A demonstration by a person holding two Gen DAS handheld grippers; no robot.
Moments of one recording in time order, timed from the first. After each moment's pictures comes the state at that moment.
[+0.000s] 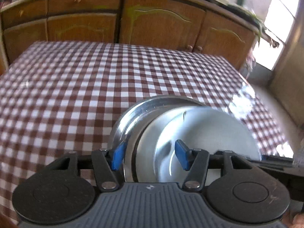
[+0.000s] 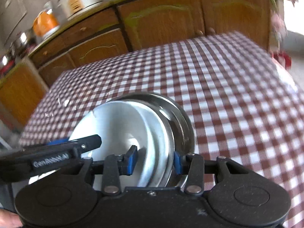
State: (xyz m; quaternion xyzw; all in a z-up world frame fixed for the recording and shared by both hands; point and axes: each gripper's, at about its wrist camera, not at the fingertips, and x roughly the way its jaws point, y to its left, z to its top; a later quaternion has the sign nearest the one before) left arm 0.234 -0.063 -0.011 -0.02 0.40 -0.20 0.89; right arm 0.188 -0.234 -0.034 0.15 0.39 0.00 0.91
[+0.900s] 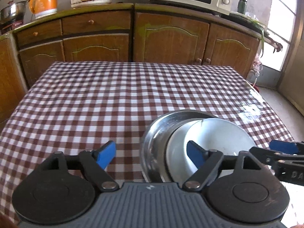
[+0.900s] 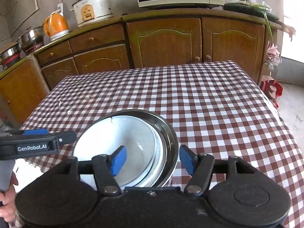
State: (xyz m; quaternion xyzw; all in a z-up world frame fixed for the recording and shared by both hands) left arm 0.198 -0.028 0.024 0.02 0.35 -0.16 0.92; right arm 0.136 -0.234 0.009 0.08 0.34 -0.01 0.94
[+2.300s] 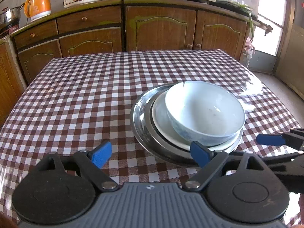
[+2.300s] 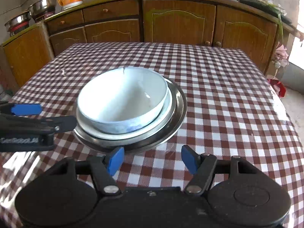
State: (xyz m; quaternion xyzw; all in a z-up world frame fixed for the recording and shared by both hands) left arm 0.155 -0.035 0.002 0.06 0.36 -0.18 0.91; right arm 0.115 -0.214 -0.031 0.01 0.39 0.00 0.92
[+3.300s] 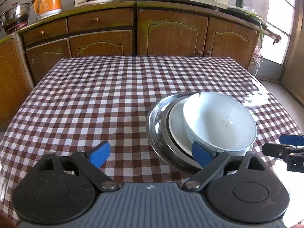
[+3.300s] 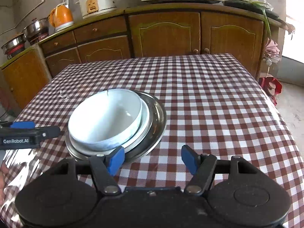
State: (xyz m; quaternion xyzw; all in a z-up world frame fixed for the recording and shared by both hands) left arm 0.164 -0.022 0.011 0.04 0.35 -0.15 0.92; right arm 0.097 -0.250 -0.009 0.06 0.35 0.00 0.93
